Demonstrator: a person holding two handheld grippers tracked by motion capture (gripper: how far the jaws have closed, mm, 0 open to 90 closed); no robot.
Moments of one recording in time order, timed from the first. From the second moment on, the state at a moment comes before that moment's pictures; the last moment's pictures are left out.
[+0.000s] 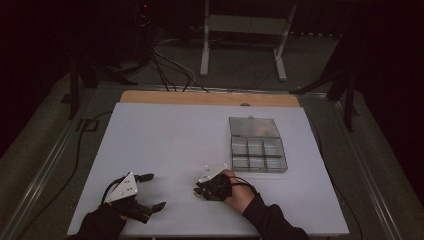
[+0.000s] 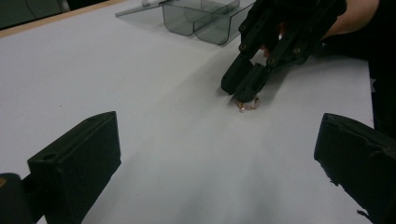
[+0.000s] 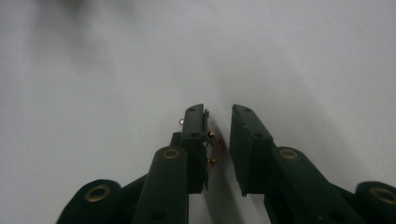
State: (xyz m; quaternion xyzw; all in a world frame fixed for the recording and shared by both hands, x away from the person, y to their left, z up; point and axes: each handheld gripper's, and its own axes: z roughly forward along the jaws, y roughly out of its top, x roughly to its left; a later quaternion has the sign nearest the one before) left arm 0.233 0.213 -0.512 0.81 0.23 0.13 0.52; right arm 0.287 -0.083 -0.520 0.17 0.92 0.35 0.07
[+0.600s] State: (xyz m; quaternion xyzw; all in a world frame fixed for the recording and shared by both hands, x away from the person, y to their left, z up) left arm 0.234 0.212 -0.513 0.81 0.23 0.13 0.52; right arm 0.287 -0.081 -0.519 0.15 0.93 0.34 0.06
